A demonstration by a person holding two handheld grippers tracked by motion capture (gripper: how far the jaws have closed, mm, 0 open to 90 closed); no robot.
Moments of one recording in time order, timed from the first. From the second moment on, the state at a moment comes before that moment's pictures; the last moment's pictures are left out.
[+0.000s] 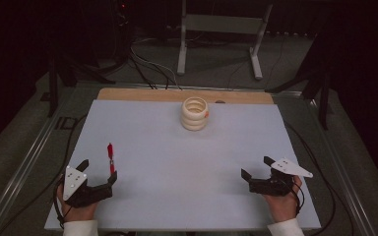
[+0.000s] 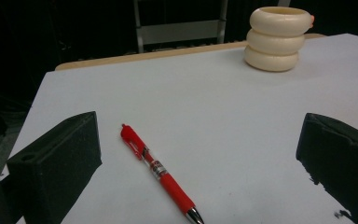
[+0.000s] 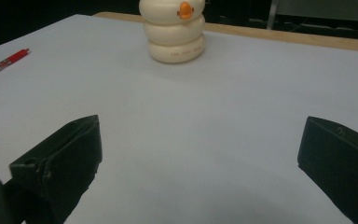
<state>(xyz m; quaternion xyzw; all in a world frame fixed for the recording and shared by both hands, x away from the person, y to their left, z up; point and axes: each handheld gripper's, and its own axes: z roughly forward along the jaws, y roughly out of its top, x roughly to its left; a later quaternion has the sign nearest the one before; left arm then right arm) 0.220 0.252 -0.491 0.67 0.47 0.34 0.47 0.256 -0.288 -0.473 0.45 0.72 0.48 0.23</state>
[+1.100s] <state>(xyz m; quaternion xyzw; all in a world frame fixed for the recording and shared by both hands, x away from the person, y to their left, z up) 0.221 0.252 -0.491 0.66 0.47 0.34 0.47 0.339 -0.225 -0.418 0.43 0.73 0.49 0.22</state>
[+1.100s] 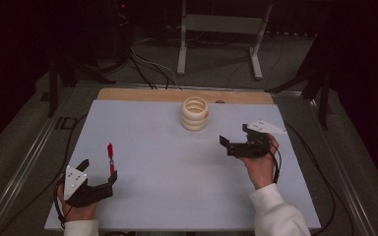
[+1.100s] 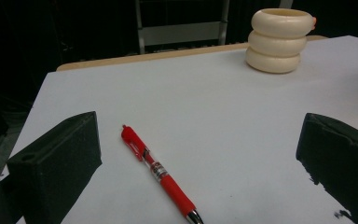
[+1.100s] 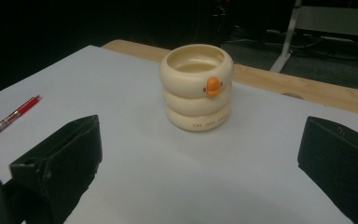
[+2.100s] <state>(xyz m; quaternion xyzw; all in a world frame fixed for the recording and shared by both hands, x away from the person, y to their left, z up) 0.220 0.253 -0.492 0.66 0.47 0.34 0.48 0.422 -0.165 -0.418 0.44 0.74 0.46 0.21</state>
